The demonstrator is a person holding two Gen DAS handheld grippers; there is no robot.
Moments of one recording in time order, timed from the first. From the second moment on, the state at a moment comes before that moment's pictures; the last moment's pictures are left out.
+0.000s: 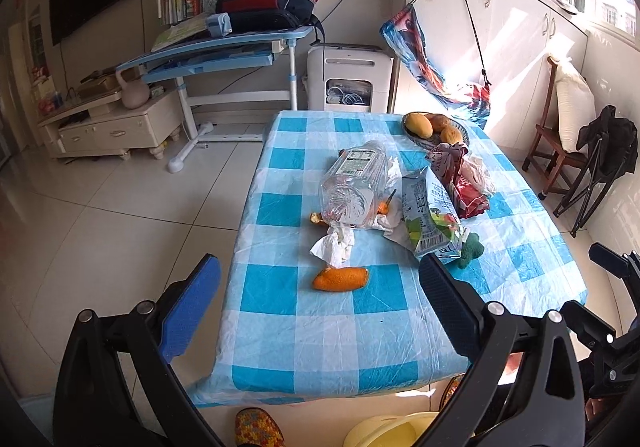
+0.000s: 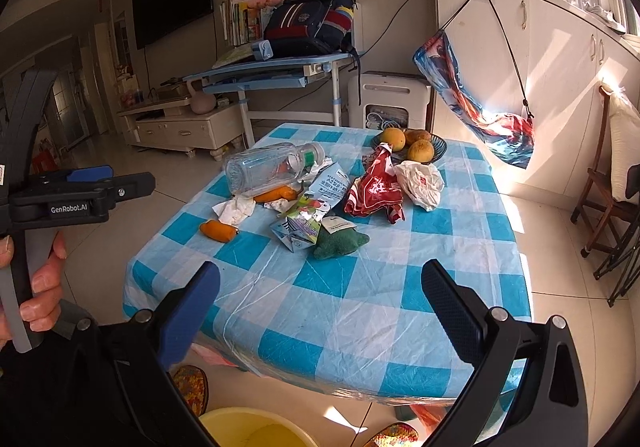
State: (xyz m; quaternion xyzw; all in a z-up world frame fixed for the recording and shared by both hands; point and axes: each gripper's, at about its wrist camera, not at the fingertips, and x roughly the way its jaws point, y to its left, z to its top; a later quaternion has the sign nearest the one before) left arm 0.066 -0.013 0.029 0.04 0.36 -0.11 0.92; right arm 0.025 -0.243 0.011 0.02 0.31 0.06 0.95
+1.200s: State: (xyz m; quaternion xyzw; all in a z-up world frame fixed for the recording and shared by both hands) left arm 0.230 -0.076 -0.010 0.05 0.43 -0.16 0.89; right arm 0.200 -0.251 -0.061 0.18 0.47 0.17 0.85
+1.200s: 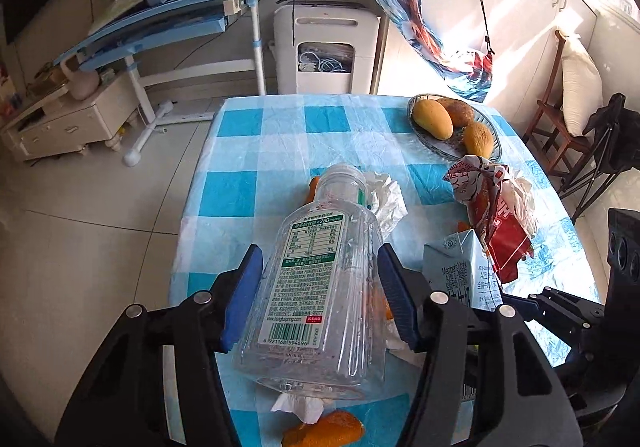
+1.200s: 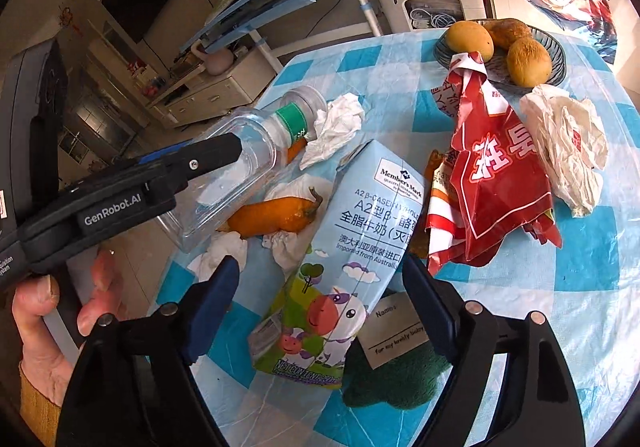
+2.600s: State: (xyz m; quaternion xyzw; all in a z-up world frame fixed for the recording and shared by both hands) left arm 0.188 0.026 -0.072 -0.28 0.60 -0.05 0.74; right arm 0.137 -0.283 -0.014 0.26 0.35 0.24 0.87
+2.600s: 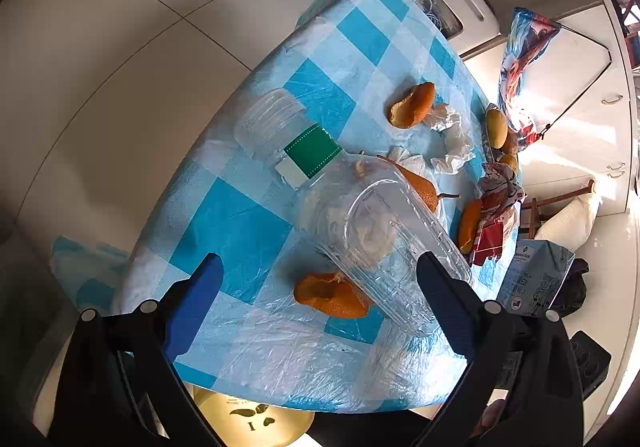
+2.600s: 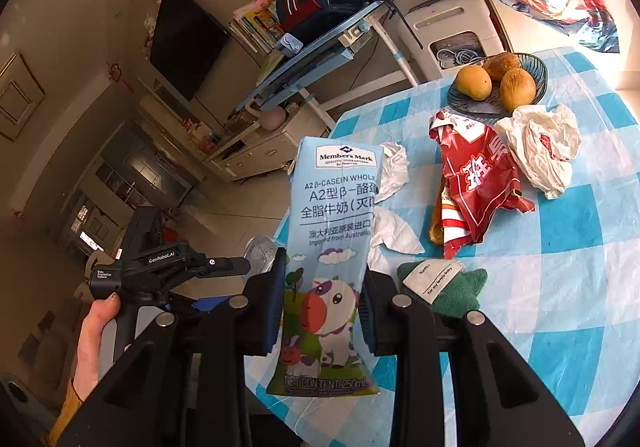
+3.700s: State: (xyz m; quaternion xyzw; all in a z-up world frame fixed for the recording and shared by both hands) left arm 0.145 0.030 -0.023 -0.30 0.50 -0.06 0.81; right arm 0.096 -0.291 0.016 0.24 0.31 0.27 0.88
